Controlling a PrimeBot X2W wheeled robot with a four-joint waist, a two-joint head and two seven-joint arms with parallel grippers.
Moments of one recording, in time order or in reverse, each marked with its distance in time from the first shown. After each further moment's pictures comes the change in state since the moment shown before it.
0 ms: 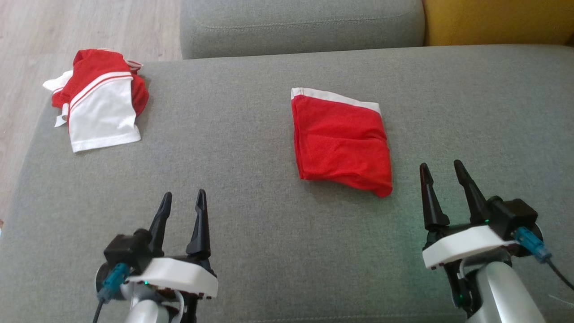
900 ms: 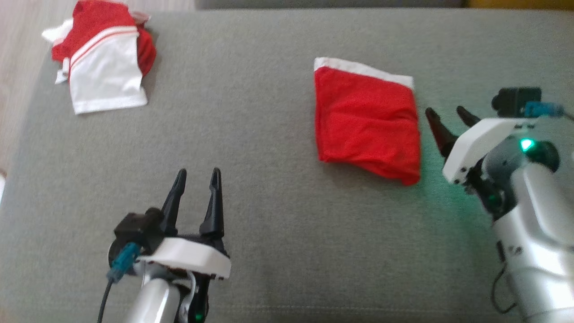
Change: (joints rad) left arm -0.070 0.000 -0.061 -0.006 -0.029 0.009 0.000; right arm -0.381 -0.117 0.029 0.197 0.181 0.000 0.539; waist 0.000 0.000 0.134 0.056
